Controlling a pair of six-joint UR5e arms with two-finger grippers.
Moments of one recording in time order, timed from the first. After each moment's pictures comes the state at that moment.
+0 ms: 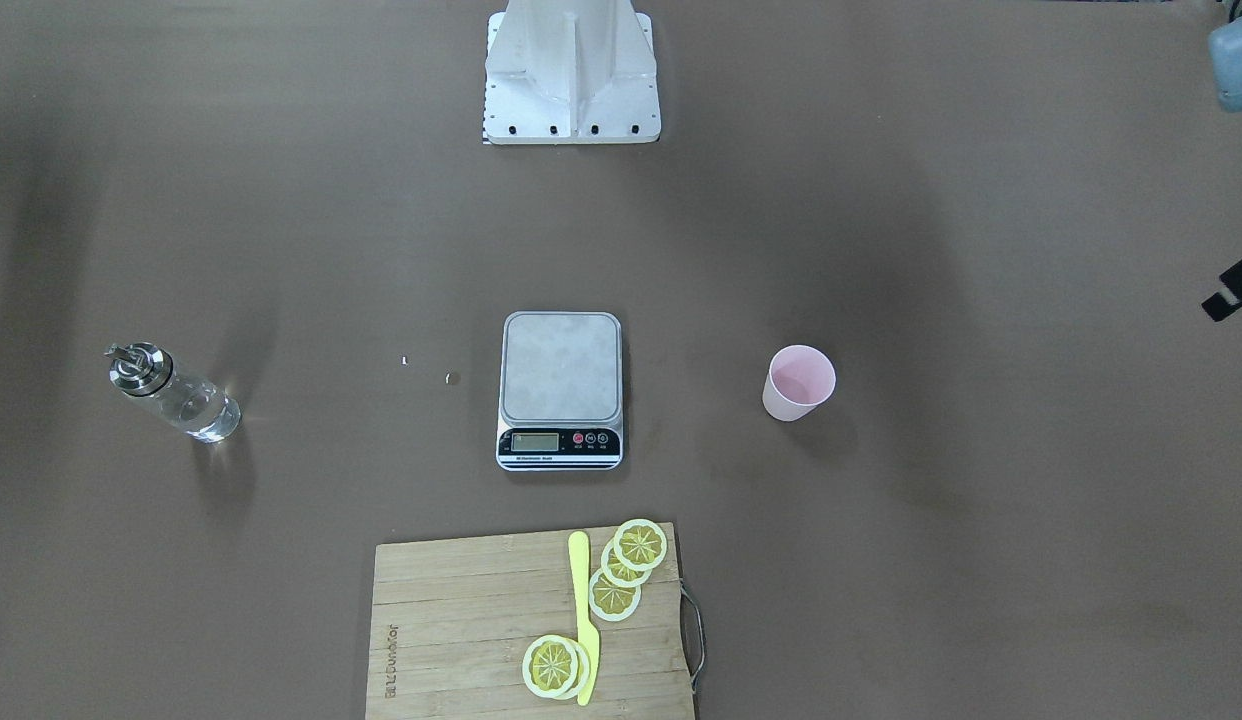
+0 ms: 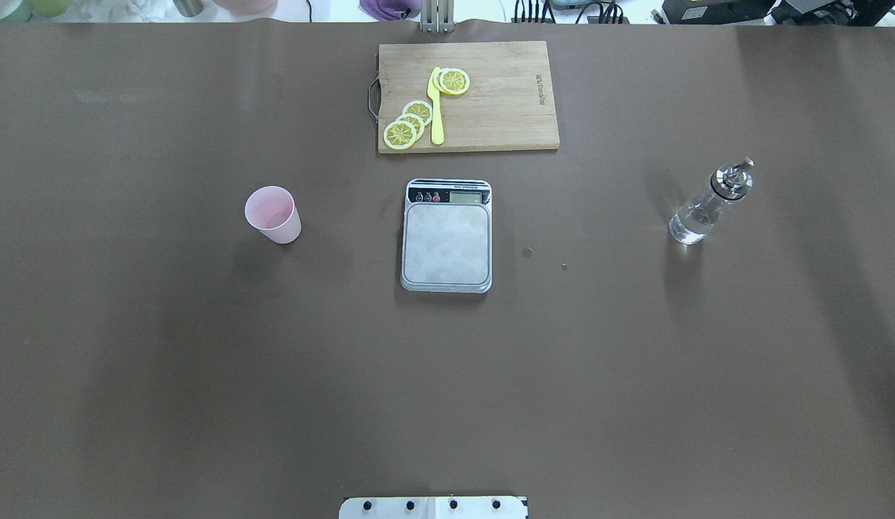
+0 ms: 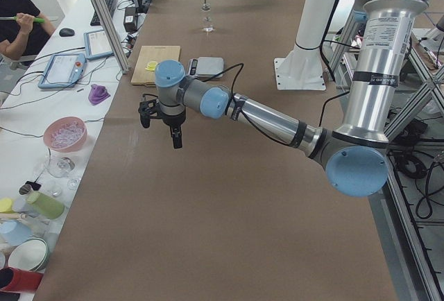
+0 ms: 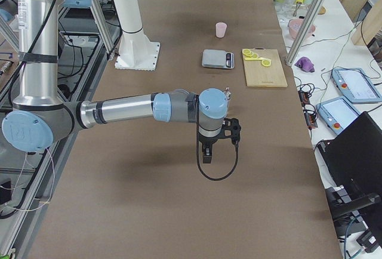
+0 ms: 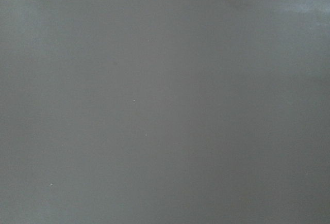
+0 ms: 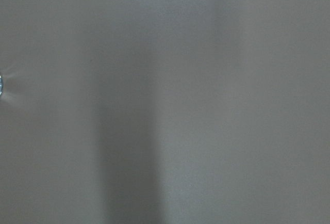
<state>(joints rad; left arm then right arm) -1.34 -1.74 -1.81 -1.56 -2.34 -0.73 1.58 -1.65 1.84 -1.76 2.39 -0.05</state>
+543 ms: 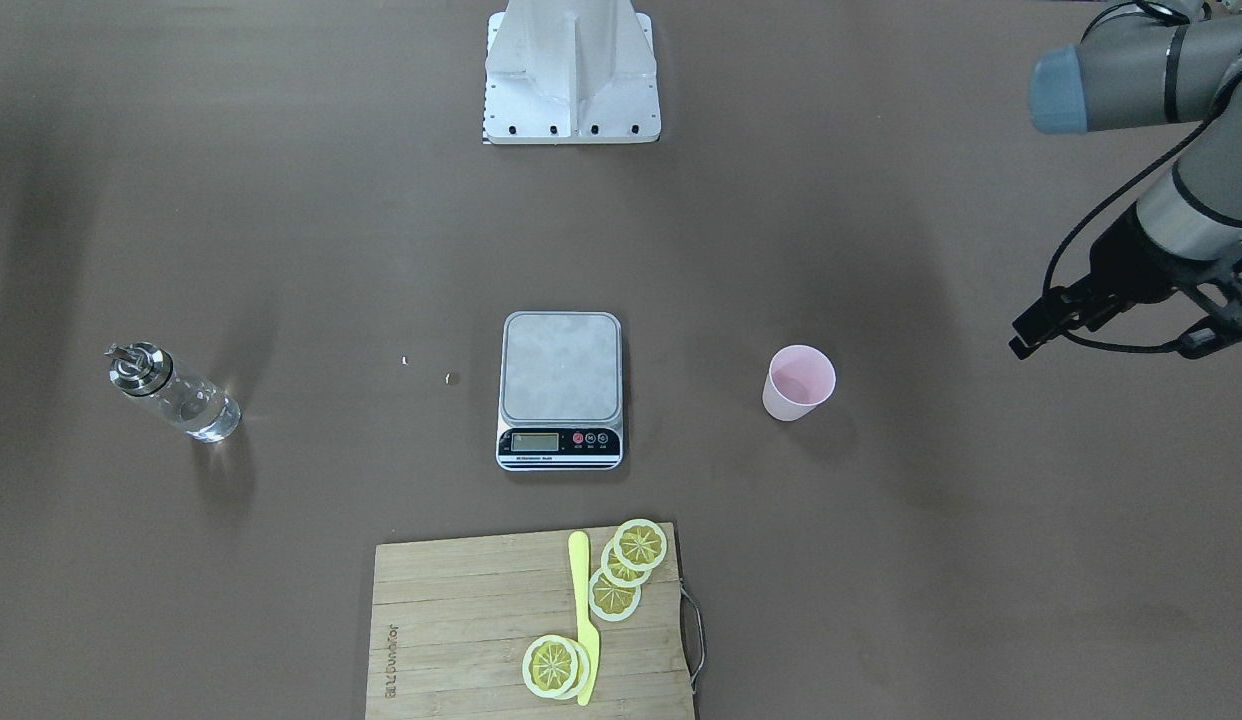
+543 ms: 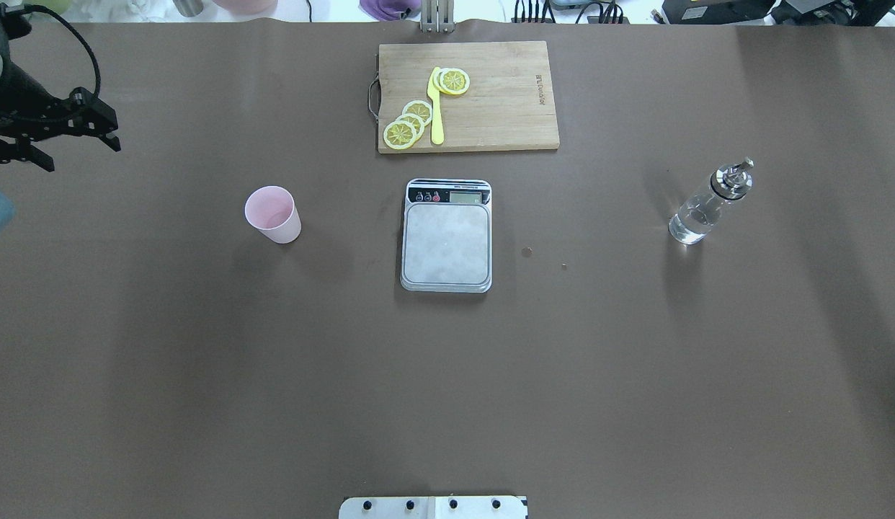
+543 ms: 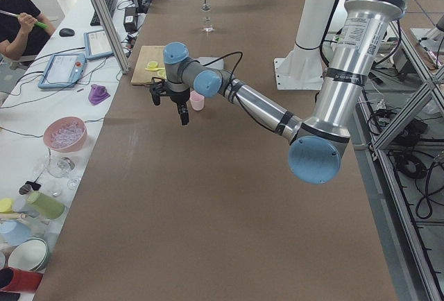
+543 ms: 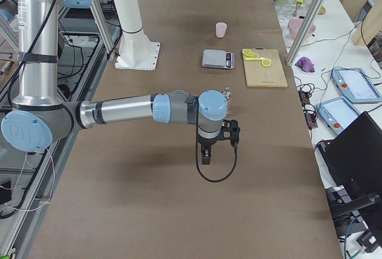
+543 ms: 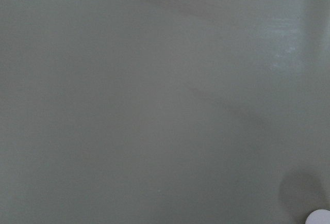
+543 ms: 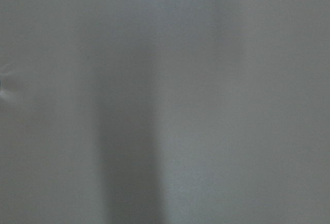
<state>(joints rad) -1.09 -1.86 -1.81 -1.59 -2.21 -1.04 1.58 -1.66 1.83 -1.77 2.40 -0.04</state>
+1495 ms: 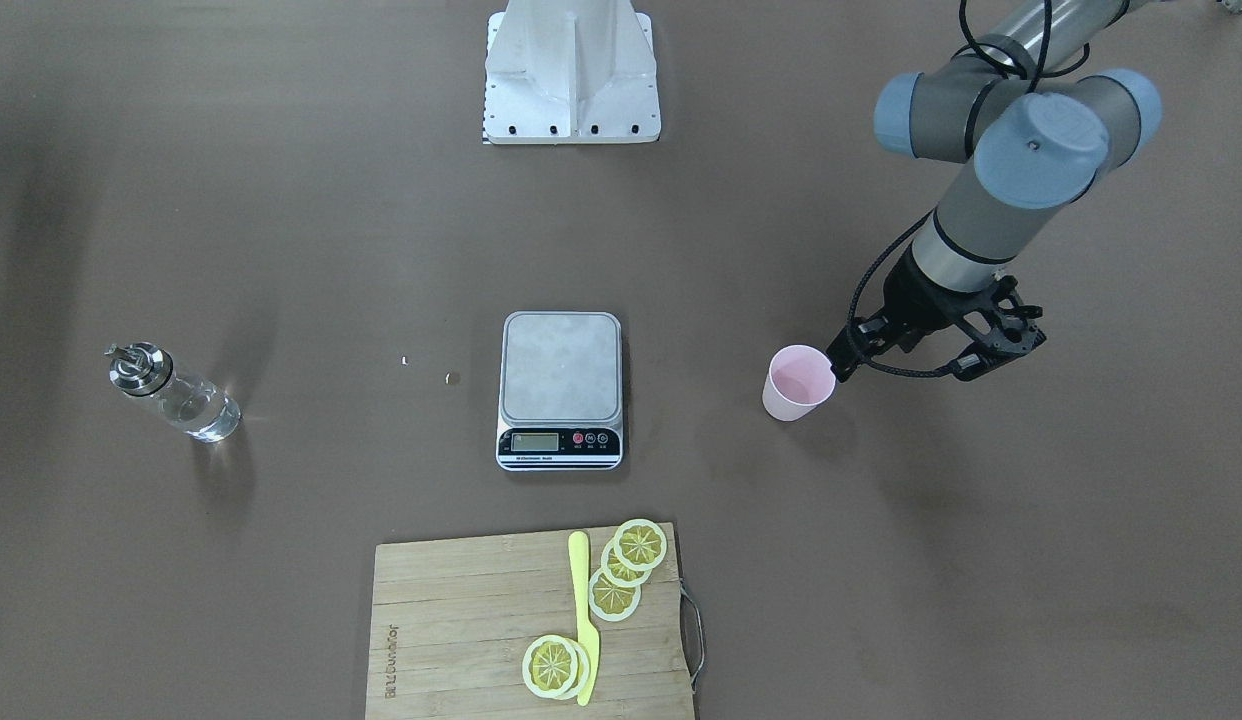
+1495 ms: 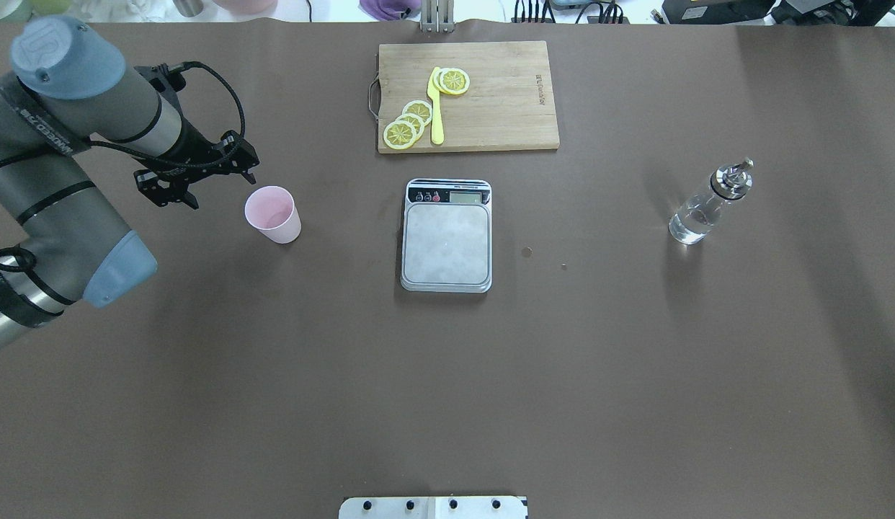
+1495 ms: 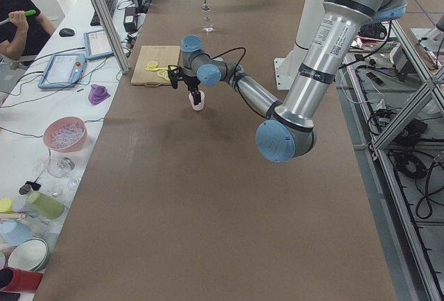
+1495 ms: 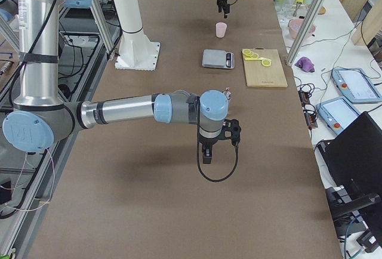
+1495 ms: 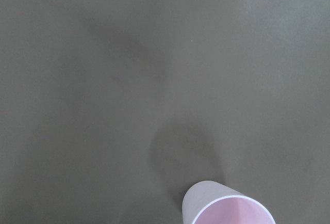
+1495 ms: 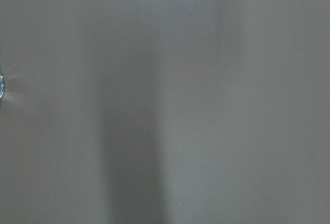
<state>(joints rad) -0.85 -2.01 -1.69 -1.74 -2.10 -1.38 1.57 -1.65 1.83 -1.77 2.41 -0.04</state>
